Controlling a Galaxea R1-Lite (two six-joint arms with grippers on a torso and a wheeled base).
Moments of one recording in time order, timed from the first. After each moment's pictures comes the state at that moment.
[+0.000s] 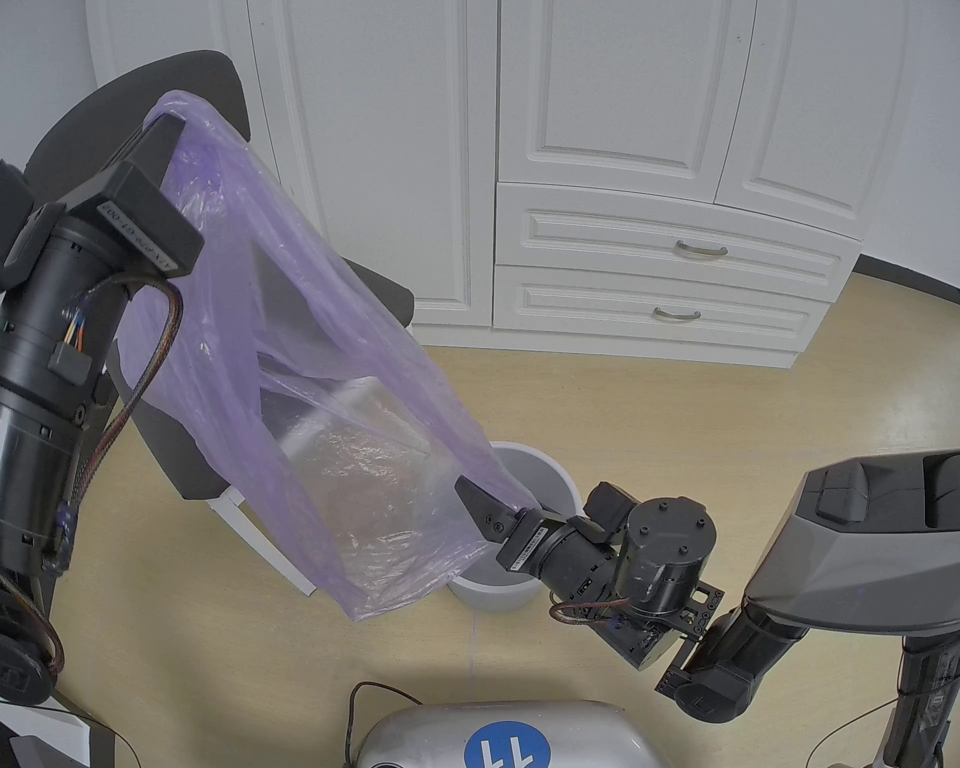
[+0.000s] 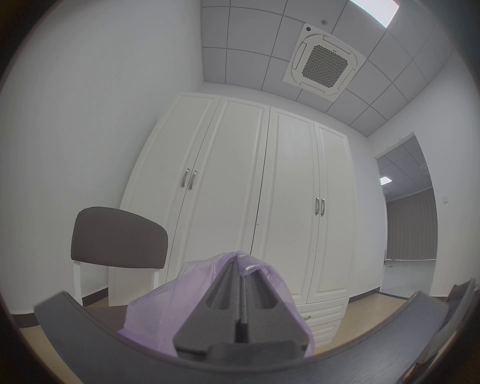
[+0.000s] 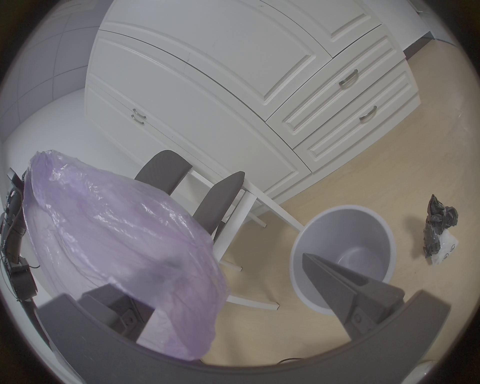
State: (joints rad) left arm -0.79 1.39 -0.63 -1.51 0.46 0.28; right arm 0.82 2.23 -0.70 -1.55 -0.23 0.71
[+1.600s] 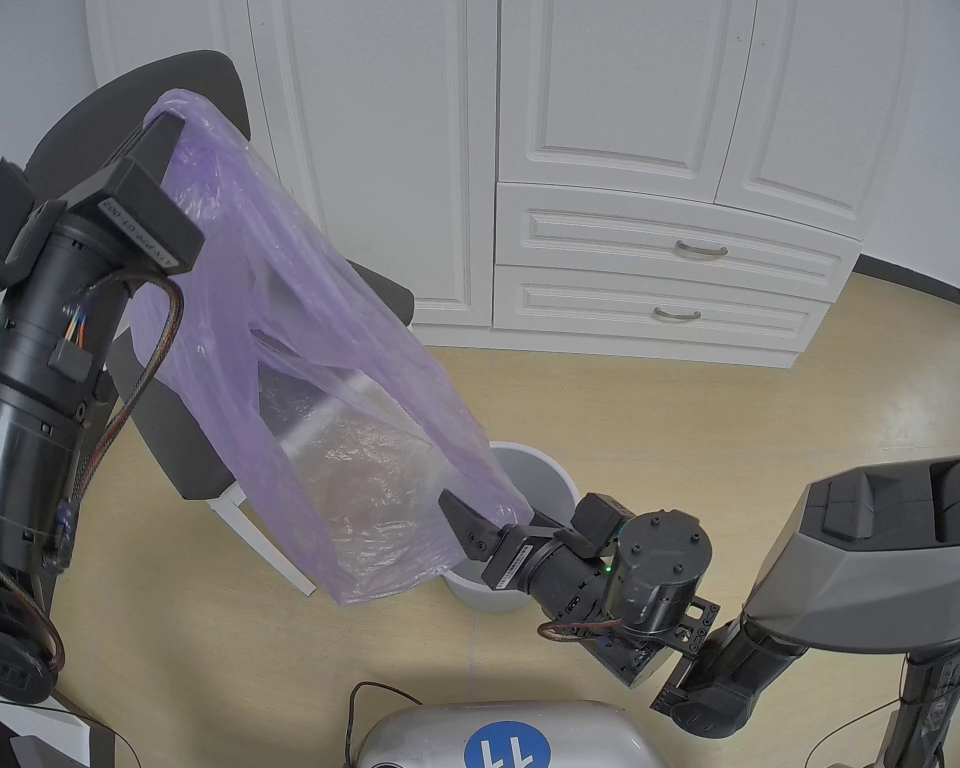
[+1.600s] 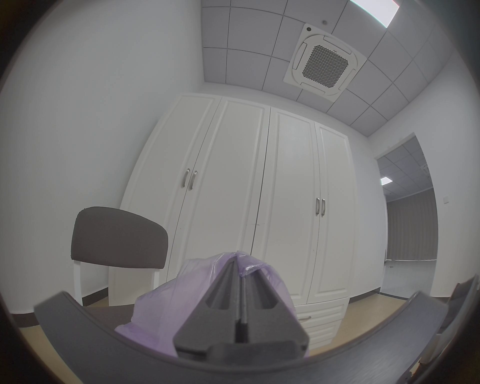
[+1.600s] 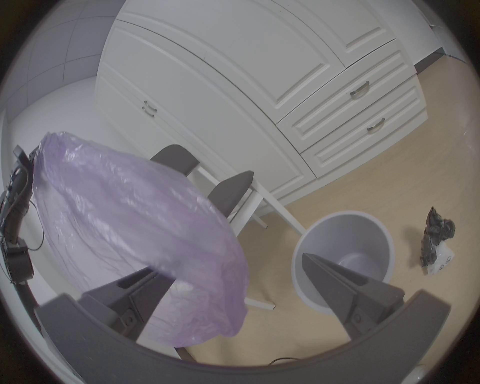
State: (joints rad) left arm -0.79 1.39 -0.64 -1.51 0.46 0.28; right arm 0.87 2.21 -0.69 -1.55 -0.28 0.62
